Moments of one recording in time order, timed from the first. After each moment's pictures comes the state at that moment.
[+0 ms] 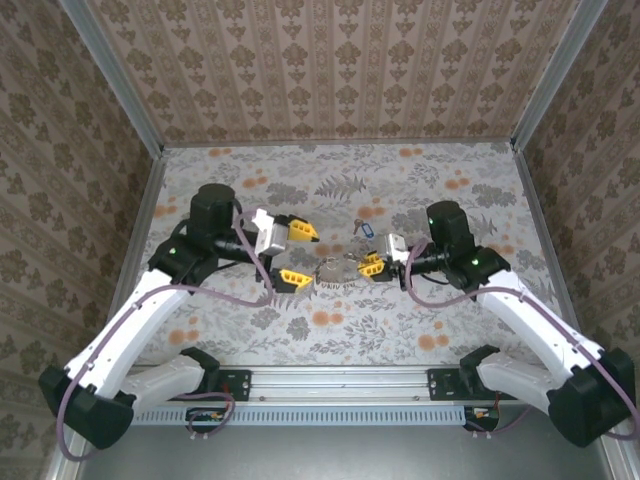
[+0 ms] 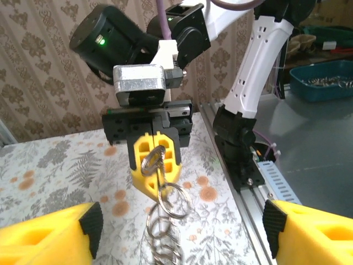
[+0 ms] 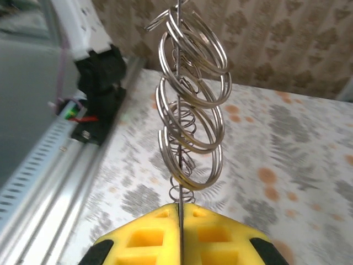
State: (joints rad) left arm -0.57 1.01 1.04 -0.48 1.14 0.55; right arm 0.43 1.03 0.79 -0.31 -0.97 -0.72
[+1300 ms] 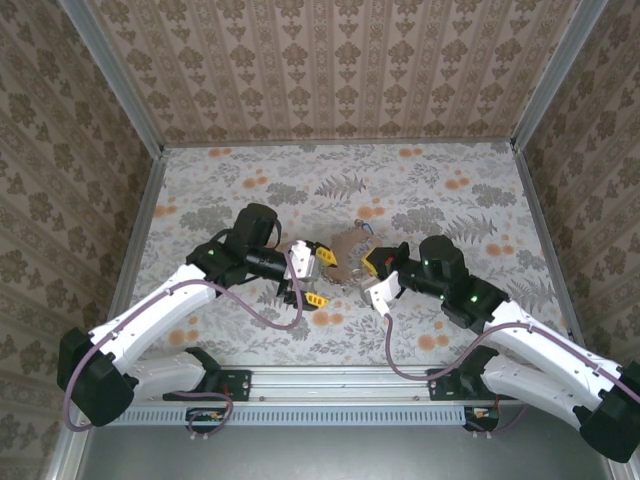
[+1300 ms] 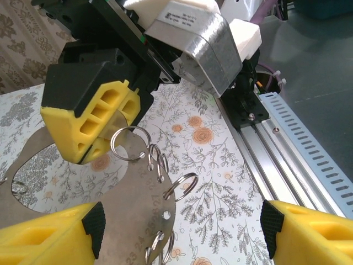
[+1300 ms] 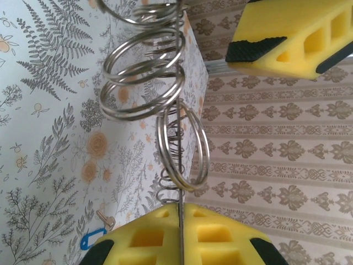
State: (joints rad) left arm -0.73 1.14 0.93 -0.49 0.93 0.78; right arm 0.68 0.86 0.62 -0.11 -0.21 -1.50
